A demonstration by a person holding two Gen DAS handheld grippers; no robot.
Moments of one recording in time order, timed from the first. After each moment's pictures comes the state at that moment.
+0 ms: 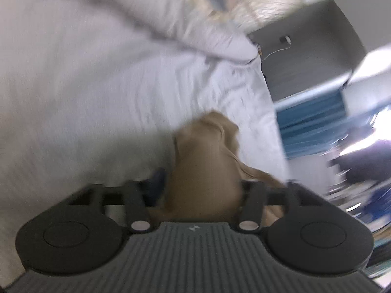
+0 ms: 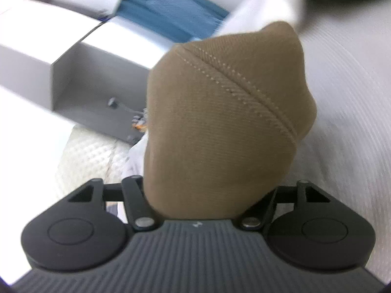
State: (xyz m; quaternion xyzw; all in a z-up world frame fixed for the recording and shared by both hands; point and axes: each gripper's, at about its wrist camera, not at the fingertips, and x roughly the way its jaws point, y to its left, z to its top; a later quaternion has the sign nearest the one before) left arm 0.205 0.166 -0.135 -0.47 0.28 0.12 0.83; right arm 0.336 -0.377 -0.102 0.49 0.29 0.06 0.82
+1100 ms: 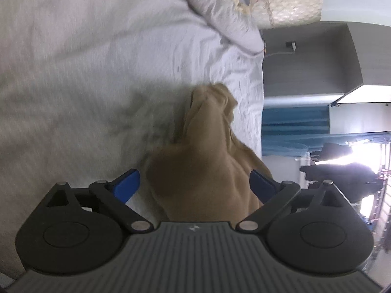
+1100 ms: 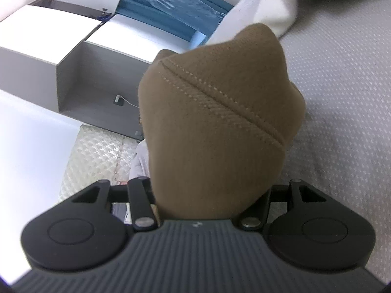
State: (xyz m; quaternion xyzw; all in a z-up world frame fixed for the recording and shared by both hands) left arm 0.123 0.162 -0.166 -0.64 0.28 0.06 0.71; right arm 0.326 -0.381 -0.102 0.52 0.30 0.07 0.79
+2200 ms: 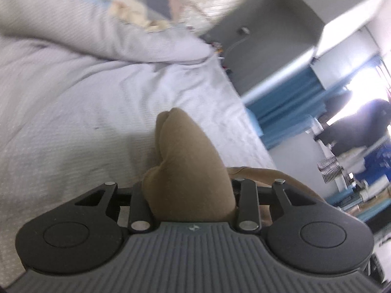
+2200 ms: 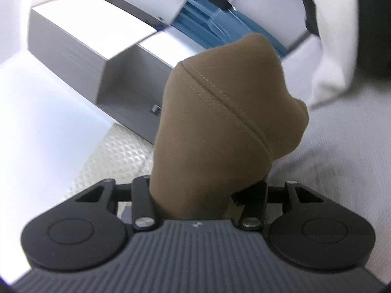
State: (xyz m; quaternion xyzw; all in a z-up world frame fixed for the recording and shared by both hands) left arm 0.198 0.120 -0.093 -0.42 0.25 0.04 0.87; right arm 0.296 -0.365 -0.025 0.44 0.19 0.13 0.87
